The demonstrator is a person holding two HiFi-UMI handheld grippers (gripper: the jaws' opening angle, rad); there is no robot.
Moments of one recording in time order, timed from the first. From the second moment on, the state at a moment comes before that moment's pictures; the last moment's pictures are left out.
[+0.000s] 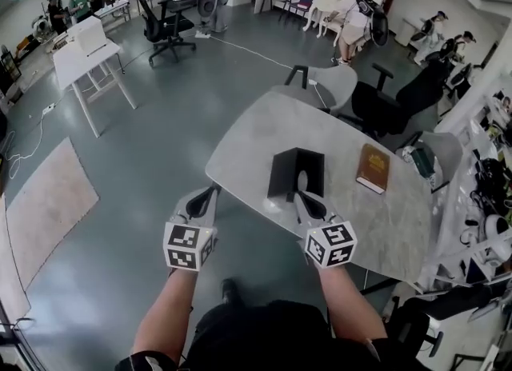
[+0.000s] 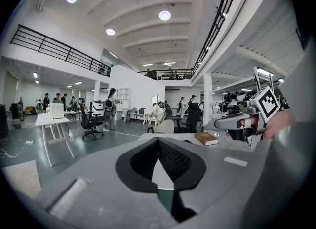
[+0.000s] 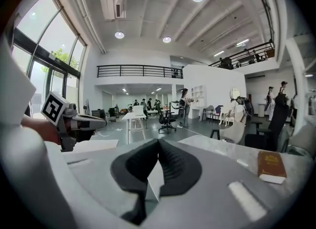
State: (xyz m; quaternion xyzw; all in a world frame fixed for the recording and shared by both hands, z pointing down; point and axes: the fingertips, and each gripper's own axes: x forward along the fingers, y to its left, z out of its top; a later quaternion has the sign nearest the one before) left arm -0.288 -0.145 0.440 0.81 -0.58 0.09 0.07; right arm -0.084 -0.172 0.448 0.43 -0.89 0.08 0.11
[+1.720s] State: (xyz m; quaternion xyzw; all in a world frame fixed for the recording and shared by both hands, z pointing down) left arm -0.099 -0.326 0.641 0.87 -0.39 0.24 0.18; right arm 0.074 -0.348 0.615 0.49 -0.81 0.27 0.18
